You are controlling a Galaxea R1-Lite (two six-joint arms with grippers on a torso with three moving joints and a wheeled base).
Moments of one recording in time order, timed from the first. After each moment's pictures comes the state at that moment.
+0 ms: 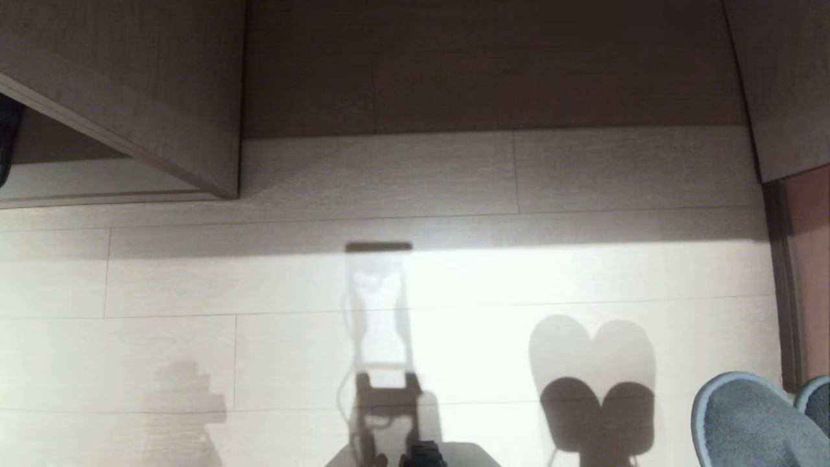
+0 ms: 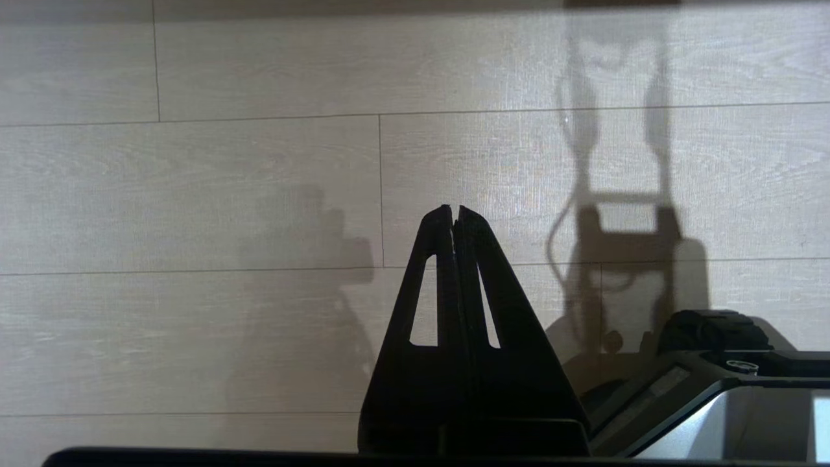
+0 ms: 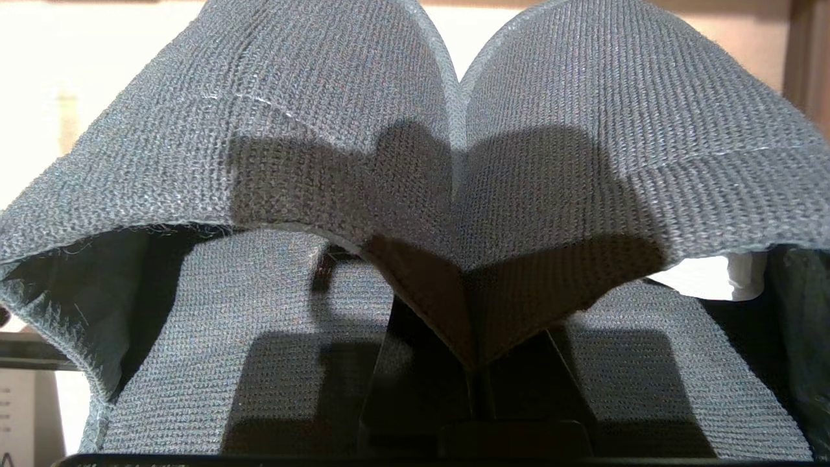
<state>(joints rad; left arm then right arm) 0.00 0.00 0.00 -0.01 0.01 -0.02 0.02 0.00 0.00 0.00 -0.01 0.00</state>
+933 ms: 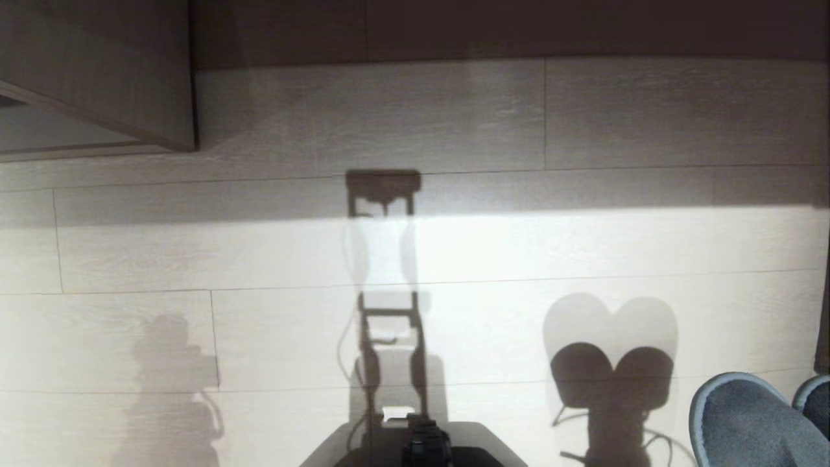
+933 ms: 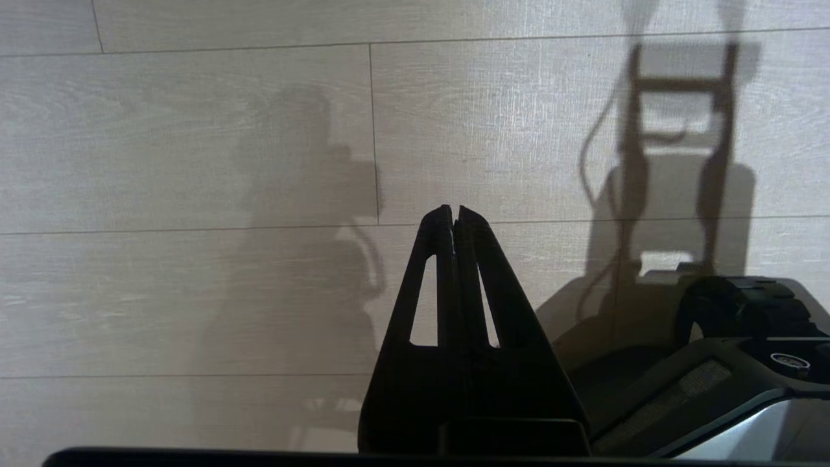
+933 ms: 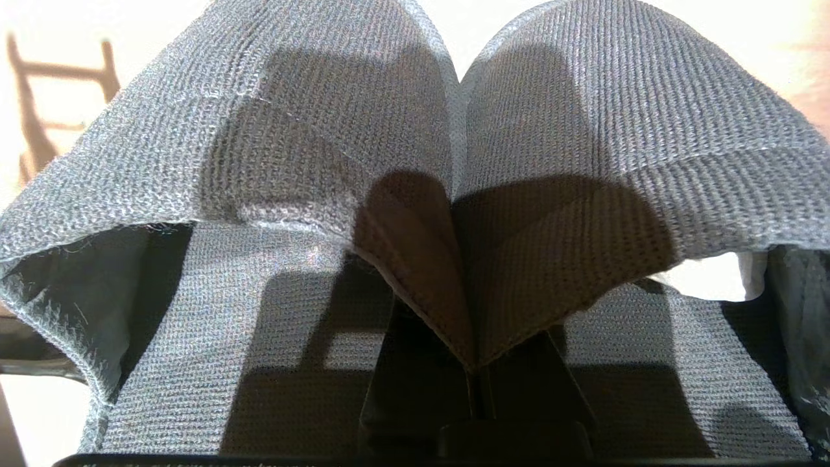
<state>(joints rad) 0.00 0.00 0.00 -0.01 0.01 -0.02 0.01 0.00 0.00 0.00 -0.01 -0.01</state>
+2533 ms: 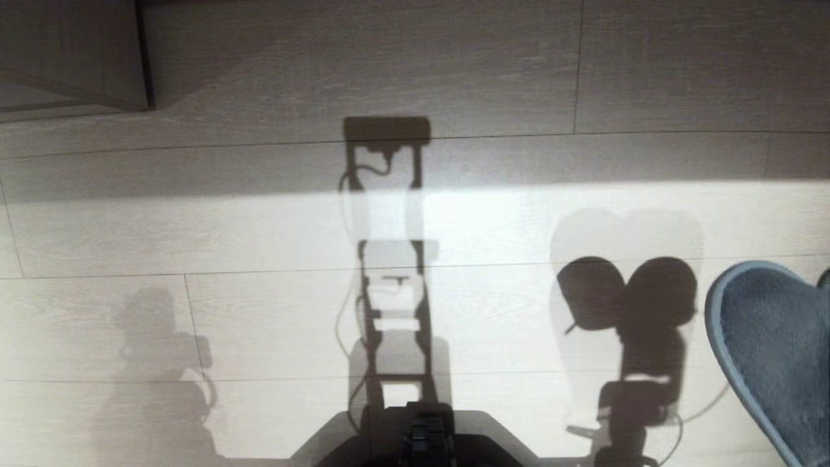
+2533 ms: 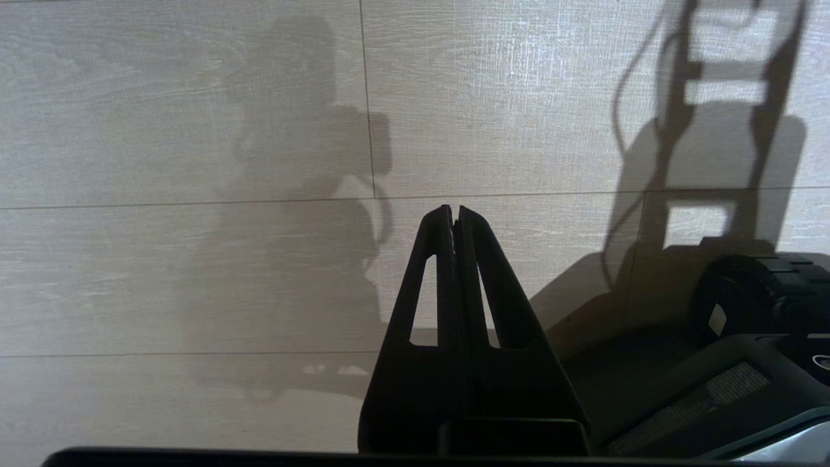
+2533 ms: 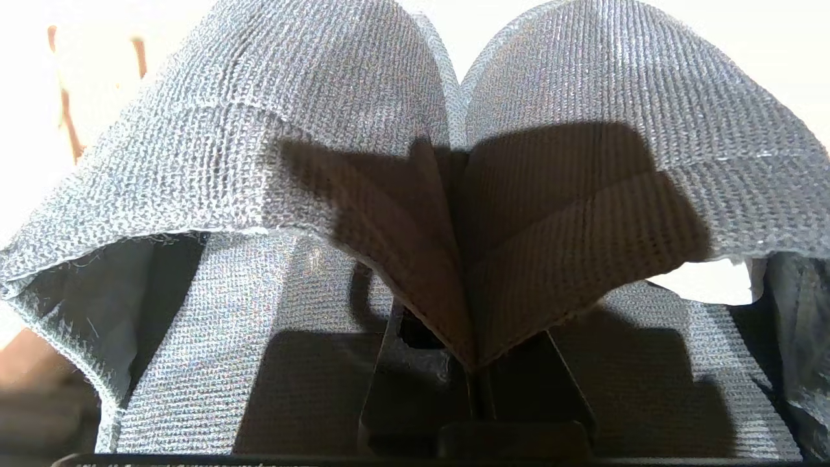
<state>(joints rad) 0.00 0.00 0.00 -0.01 0.01 -0.01 0.02 0.43 -0.29 -0.21 0.06 -0.03</state>
